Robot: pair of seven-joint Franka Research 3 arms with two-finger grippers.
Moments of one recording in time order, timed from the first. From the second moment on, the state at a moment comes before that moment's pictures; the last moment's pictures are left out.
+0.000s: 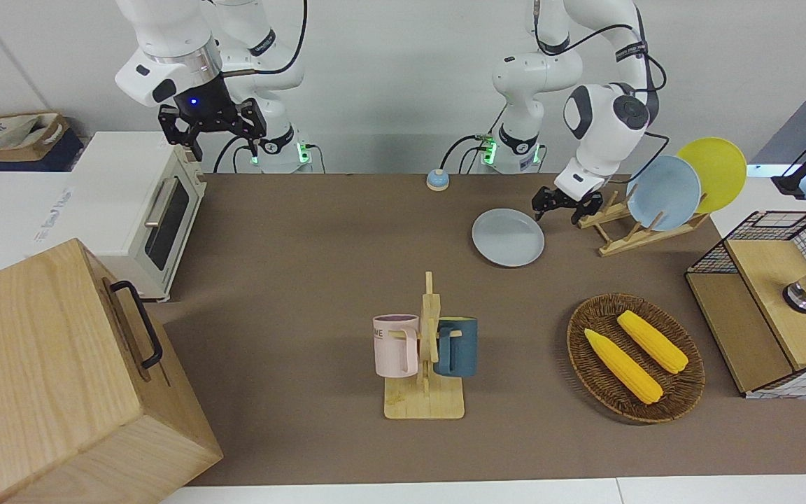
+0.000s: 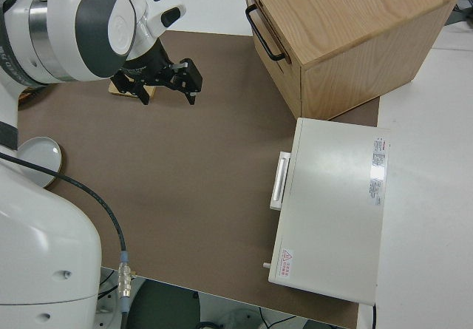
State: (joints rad) left arm 0.13 -0.24 -0.18 -2.51 -0.15 2.21 0.14; right arm 0.03 0.00 0.09 -1.47 0.00 1.39 0.03
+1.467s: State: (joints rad) left arm 0.07 -0.13 -0.17 -2.60 -0.15 2.41 0.09; right arm 0.03 0.00 0.09 -1.47 0.00 1.39 0.03
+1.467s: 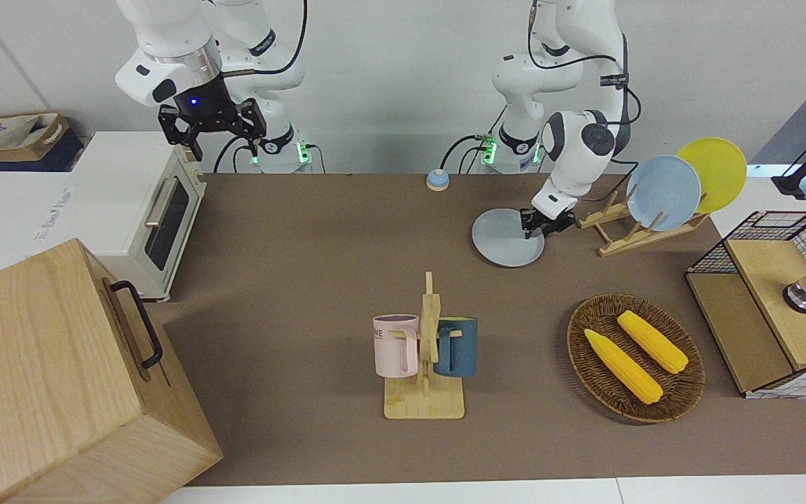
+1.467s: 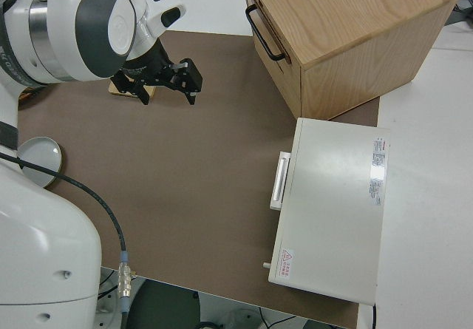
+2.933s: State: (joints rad) left arm -0.20 -0.02 -0.18 -2.48 -0.16 2.45 -0.32; right arm 0.03 0.00 0.09 -1.47 0.00 1.39 0.03
